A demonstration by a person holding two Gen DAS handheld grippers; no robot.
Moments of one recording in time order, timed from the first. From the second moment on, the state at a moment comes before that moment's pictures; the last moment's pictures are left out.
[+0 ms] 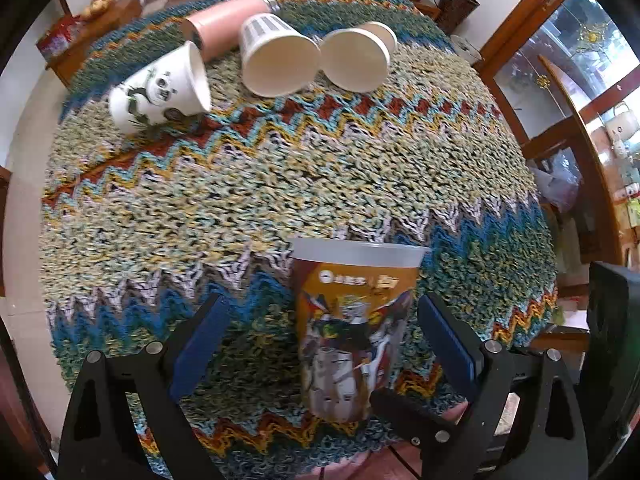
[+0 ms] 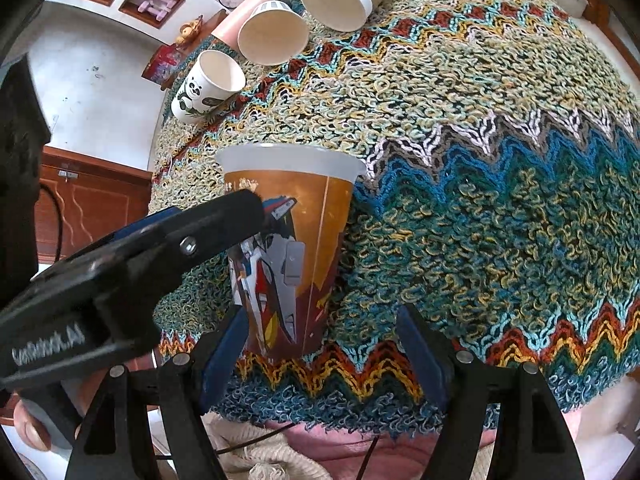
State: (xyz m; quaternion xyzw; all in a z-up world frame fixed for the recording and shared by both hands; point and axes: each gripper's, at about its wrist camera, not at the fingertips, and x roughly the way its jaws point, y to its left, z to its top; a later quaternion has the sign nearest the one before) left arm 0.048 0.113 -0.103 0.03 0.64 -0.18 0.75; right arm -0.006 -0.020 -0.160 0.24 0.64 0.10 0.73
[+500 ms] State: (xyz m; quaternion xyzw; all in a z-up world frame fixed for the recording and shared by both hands) left arm 0.050 0.091 -0.128 0.05 0.66 -0.18 0.73; right arm -0.039 -0.051 -0.143 0.25 0.62 0.09 0.73
